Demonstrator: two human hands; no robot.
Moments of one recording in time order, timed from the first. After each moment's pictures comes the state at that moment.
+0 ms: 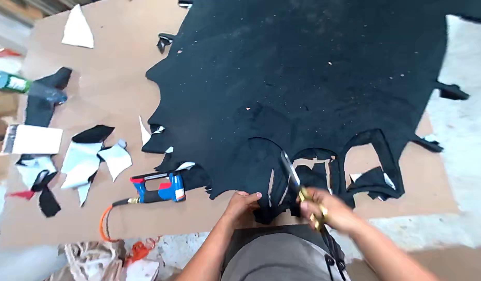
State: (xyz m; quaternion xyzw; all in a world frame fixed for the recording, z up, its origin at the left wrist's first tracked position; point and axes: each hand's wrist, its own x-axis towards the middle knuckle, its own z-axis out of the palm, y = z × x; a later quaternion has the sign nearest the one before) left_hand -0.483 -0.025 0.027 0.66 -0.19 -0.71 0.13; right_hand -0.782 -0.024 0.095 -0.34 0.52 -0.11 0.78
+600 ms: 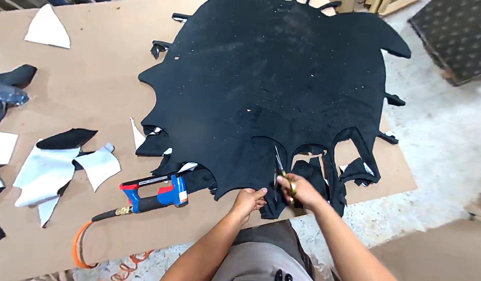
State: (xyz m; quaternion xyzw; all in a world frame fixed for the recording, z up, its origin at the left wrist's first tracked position) left_hand -0.463 -0.008 0.027 0.60 -0.20 -0.76 0.14; right_hand -0.678 -0.013 0.067 -0.31 0.66 -0.18 0.66
